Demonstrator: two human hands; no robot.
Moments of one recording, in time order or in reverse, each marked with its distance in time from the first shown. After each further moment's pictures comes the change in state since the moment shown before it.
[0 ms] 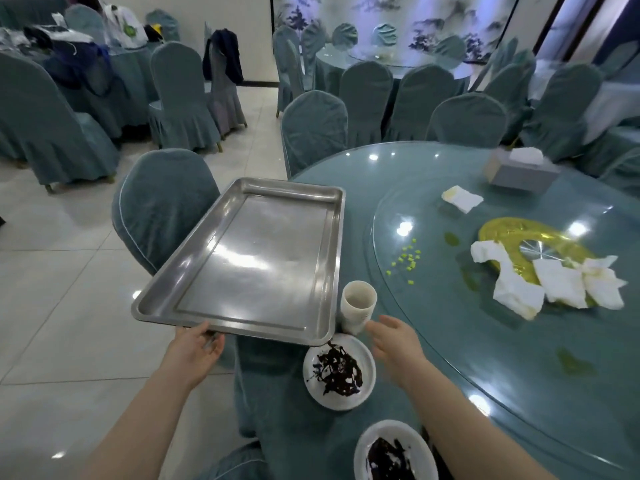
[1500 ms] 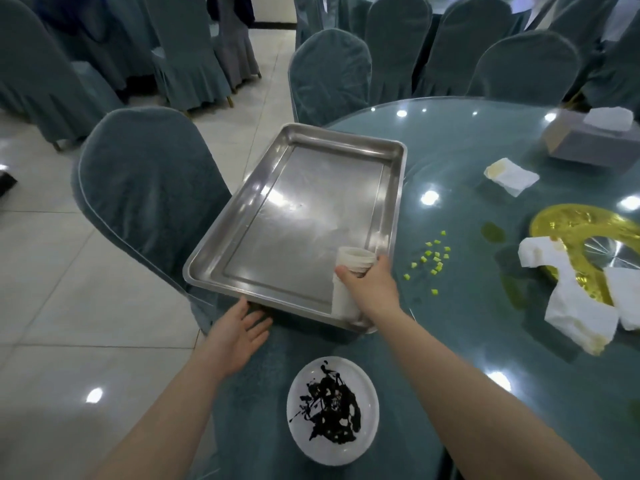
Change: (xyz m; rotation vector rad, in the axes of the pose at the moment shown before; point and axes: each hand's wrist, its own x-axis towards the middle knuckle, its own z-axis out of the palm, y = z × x) left_hand 0.080 -0.064 0.091 0.235 -0.060 -0.189; right_hand 0.152 -0.061 0.049 -0.459 0.064 -0.304
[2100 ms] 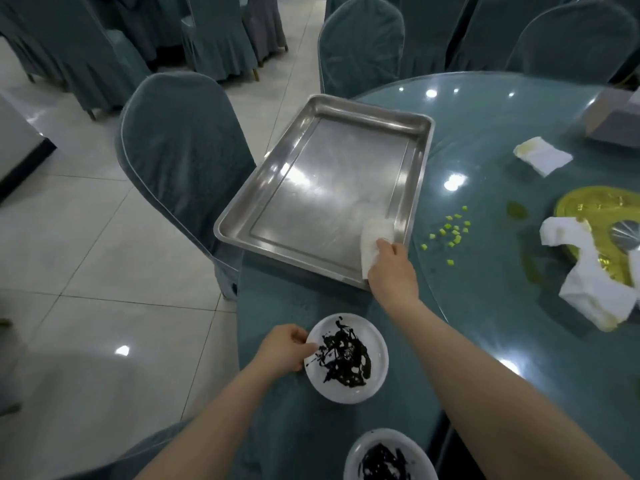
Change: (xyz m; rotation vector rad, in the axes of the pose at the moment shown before) left_hand -0.062 -0.079 -0.004 1.027 0.028 0.014; right_hand -0.032 0.023 0.003 -0.602 -0.023 -0.248
